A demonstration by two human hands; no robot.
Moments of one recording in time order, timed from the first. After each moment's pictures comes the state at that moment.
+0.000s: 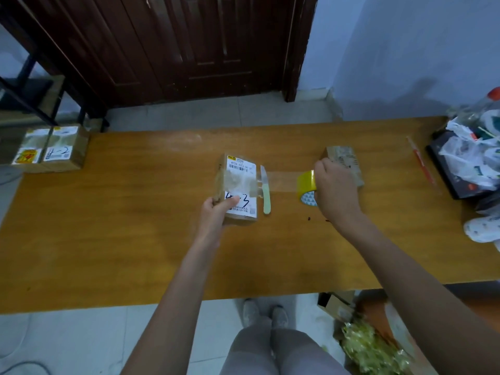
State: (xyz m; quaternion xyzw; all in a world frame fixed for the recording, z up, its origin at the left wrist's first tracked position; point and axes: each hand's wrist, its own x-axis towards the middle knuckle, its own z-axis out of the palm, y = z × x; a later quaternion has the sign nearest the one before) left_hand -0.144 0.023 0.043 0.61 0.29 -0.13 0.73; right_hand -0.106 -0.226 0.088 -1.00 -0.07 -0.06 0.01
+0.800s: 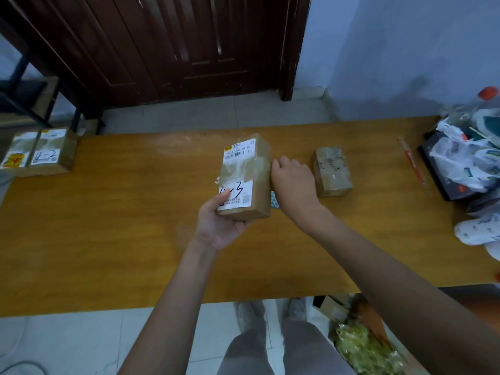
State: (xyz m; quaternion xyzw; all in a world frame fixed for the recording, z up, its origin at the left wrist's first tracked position) left_hand -0.137 -0.020 0.057 0.29 0.15 -0.24 0.91; right_hand -0.090 -0.188 0.097 -0.99 -0.13 -0.02 0.00
